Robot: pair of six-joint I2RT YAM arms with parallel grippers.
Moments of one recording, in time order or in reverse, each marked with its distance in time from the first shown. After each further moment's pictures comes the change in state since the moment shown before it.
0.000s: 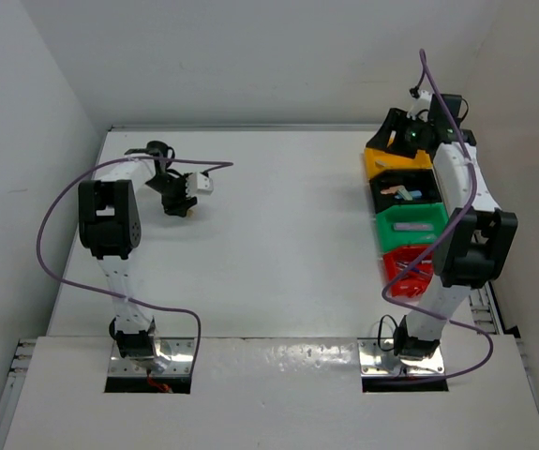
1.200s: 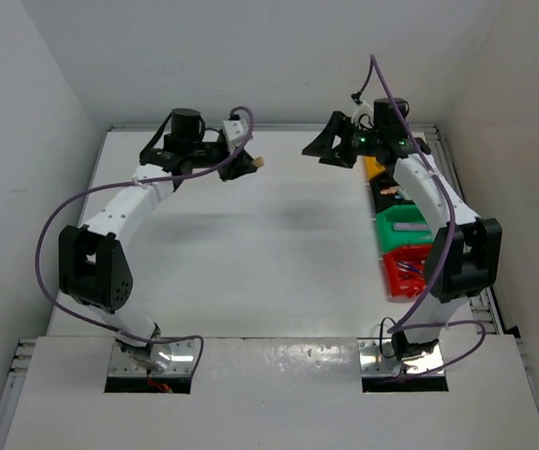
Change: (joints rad) left arm -0.299 -0.454 -0.143 0.565 0.381 -0.888; right arm 0.291 -0.106 -0.123 0.154 -0.187 0.365
